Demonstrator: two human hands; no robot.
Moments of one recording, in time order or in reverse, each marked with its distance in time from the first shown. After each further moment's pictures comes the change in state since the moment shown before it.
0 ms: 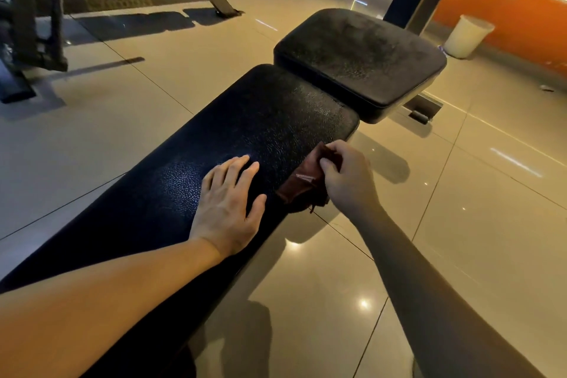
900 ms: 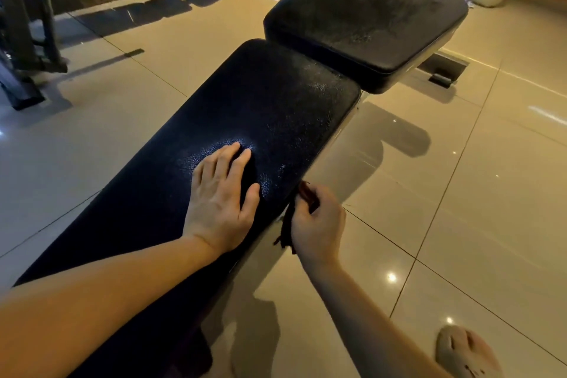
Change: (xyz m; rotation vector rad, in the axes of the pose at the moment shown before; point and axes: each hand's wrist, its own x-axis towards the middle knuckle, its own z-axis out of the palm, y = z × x) left_hand 0.000 0.003 0.002 0.053 -0.007 -0.002; right_hand -0.074 0.025 0.079 0.280 0.250 0.181
